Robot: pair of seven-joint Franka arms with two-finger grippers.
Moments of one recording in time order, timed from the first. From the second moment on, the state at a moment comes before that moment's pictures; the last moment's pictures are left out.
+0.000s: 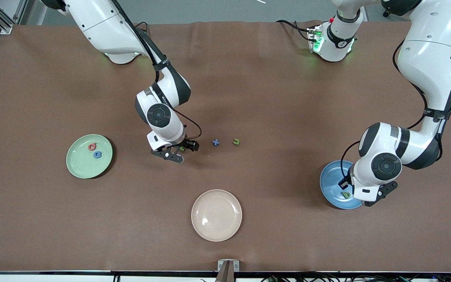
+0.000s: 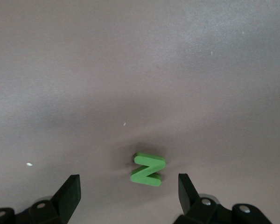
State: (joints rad) left arm 0.18 0.72 -0.40 -1.55 0.47 2.04 -1.00; right arm 0.49 0.56 0.08 -1.88 0.01 2.39 0.86
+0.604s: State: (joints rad) left arm 0.15 0.74 -0.41 -1.56 0.47 2.05 -1.04; right arm 0.49 0.61 0.07 -1.89 0.01 2.43 0.86
